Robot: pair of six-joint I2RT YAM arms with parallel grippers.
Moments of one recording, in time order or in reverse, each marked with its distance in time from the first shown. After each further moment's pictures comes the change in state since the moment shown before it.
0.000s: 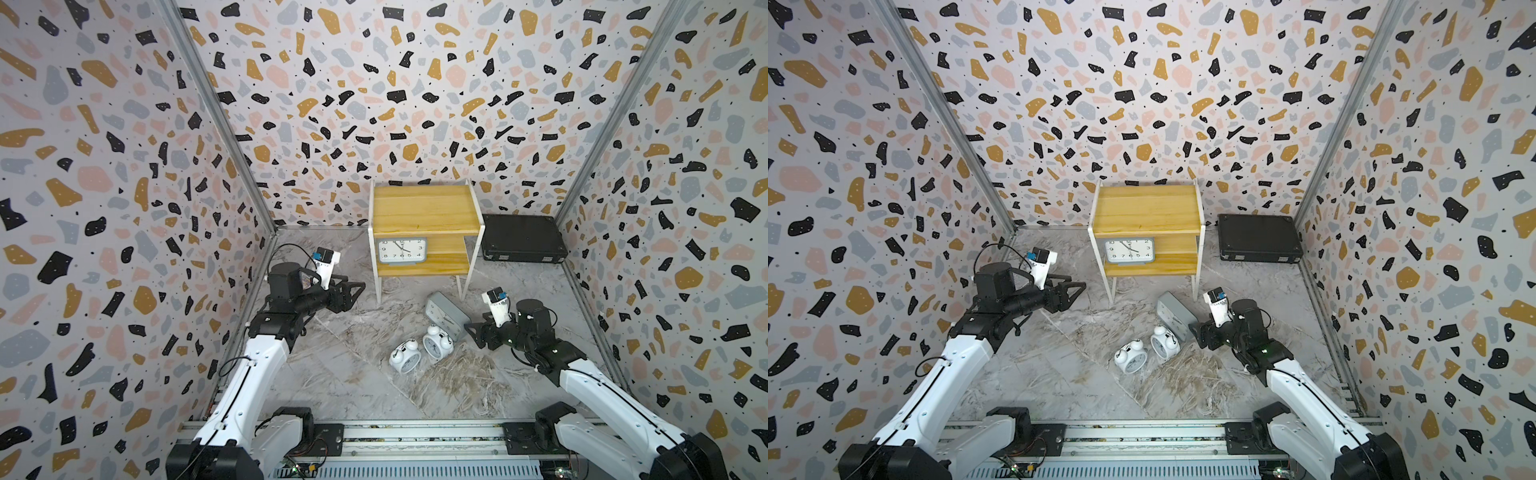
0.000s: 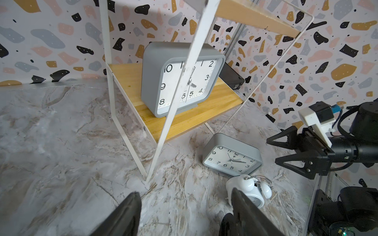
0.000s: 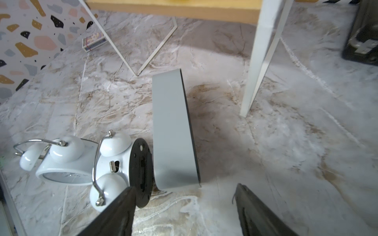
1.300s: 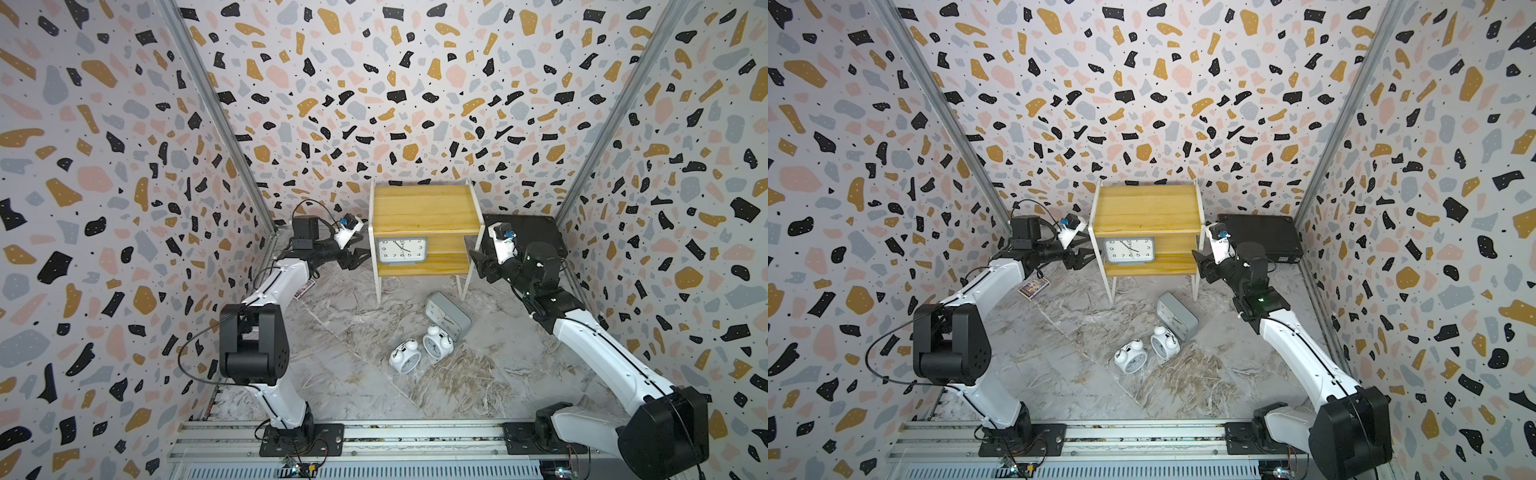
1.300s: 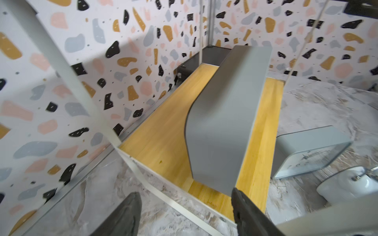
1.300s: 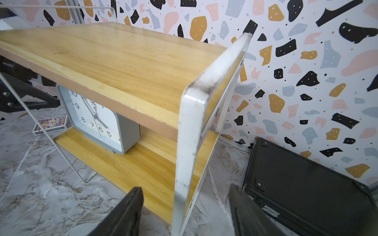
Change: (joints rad) left arm 0.016 0.667 0.455 0.133 0.115 0.513; right arm -0.087 0.246 0.451 0.199 0.138 -0.186
